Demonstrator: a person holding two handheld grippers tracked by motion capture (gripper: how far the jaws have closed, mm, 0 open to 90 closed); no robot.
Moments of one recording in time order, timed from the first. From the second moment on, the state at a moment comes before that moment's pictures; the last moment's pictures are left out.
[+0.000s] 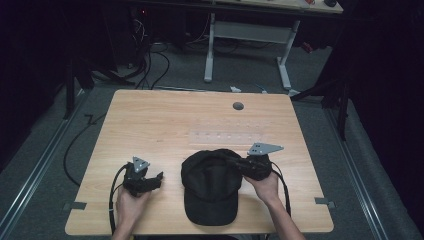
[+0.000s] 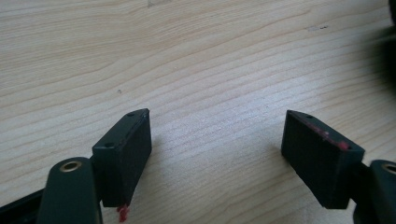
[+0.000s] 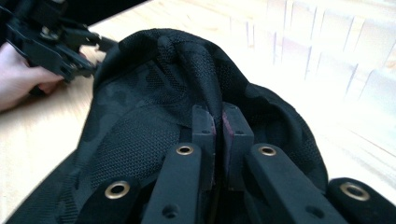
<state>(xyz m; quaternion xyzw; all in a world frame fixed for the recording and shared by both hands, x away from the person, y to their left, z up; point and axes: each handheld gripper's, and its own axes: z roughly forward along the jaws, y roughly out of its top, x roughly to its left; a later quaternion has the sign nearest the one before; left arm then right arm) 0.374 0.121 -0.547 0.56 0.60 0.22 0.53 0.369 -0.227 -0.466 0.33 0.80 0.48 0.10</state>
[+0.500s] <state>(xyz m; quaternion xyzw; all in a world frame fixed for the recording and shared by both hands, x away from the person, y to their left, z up) 0.357 0.108 -0.523 0.57 0.58 0.12 0.57 0.362 -0.250 -0.441 0.32 0.78 0.52 0.11</state>
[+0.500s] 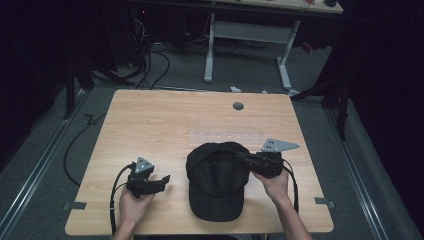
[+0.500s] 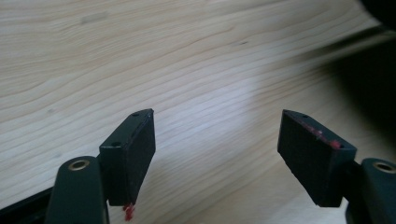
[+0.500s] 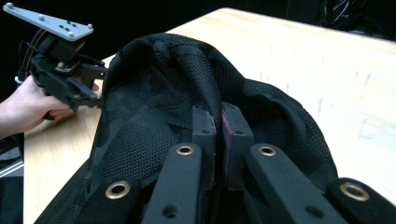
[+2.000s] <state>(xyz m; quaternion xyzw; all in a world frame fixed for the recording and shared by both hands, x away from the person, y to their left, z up) 0.327 0.040 -0.472 0.63 0.46 -0.11 0.61 0.359 -0.261 -0.410 0.27 0.76 0.57 0.16</state>
